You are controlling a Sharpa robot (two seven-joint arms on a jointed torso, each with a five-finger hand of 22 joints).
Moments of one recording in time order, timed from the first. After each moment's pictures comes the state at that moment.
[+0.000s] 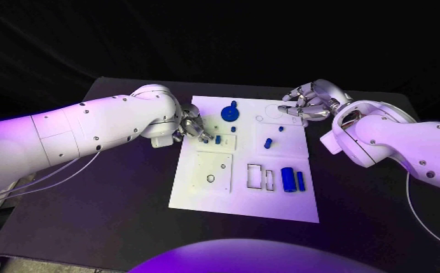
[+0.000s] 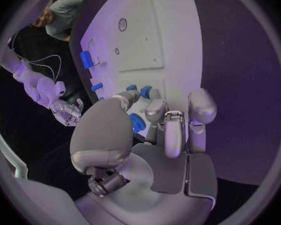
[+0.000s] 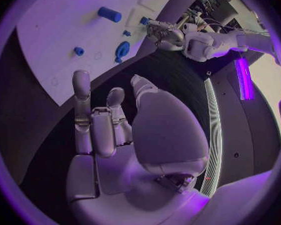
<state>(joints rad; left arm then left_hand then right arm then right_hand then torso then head) 1.23 -0.73 -0.06 1.41 -1.03 0.19 -0.58 1.08 -0.18 0.39 0.29 0.38 0.82 0.03 0.82 0.72 1.33 -0.04 1.20 0.98 1.47 -0.09 1.57 1.31 0.12 1.37 0.02 1.10 1.19 1.28 -0.89 -0.15 1.63 -0.92 -0.52 -0.21 1.34 -0.16 0.17 0.29 0.28 0.83 0.15 0.22 0.37 1.10 0.06 0.99 0.78 1.46 -0.01 1.39 1.21 0.17 1.18 0.10 0.68 0.90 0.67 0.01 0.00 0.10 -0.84</state>
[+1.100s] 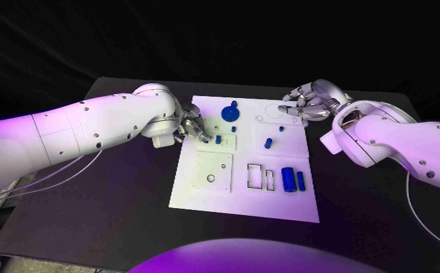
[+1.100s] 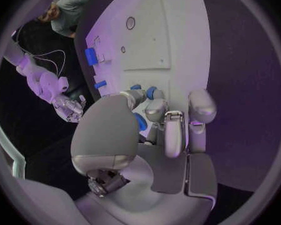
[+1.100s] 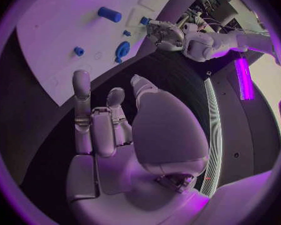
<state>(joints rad) 1.23 -0.73 -0.06 1.41 -0.97 0.18 -0.57 1.25 -0.17 0.57 0.31 0.31 0.78 0.04 0.84 0.73 1.33 -0.04 1.19 0.98 1.47 -0.09 1.57 1.31 0.12 1.37 0.02 1.09 1.22 1.28 -0.89 -0.15 1.63 -0.92 -0.52 -0.21 1.34 -0.16 0.17 0.29 0.28 0.83 0.15 0.22 0.38 1.10 0.06 1.00 0.78 1.46 -0.01 1.39 1.21 0.17 1.18 0.10 0.68 0.89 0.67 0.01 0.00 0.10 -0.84</state>
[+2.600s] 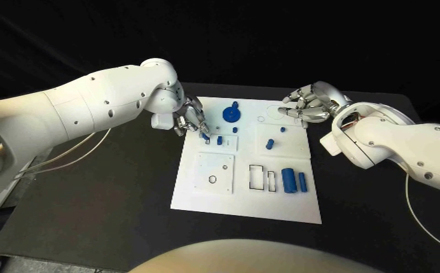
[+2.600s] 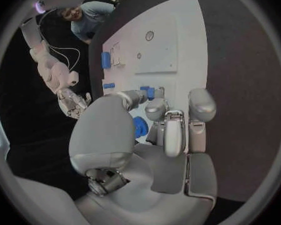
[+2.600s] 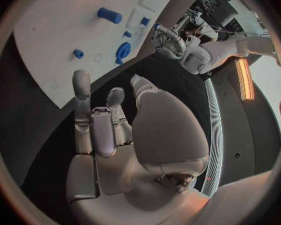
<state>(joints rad) 1.31 -0.62 -0.04 1.20 -0.75 0.53 -0.65 1.19 -0.18 0.69 0.22 0.28 0.78 0.04 0.86 0.75 1.33 -0.03 1.17 0.96 1.46 -0.09 1.57 1.31 0.12 1.37 0.02 1.07 1.22 1.27 -0.88 -0.15 1.62 -0.91 -0.52 -0.21 1.34 -0.16 0.17 0.29 0.28 0.83 0.14 0.22 0.37 1.10 0.06 1.00 0.77 1.46 -0.01 1.39 1.21 0.17 1.18 0.10 0.68 0.89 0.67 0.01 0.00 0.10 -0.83</state>
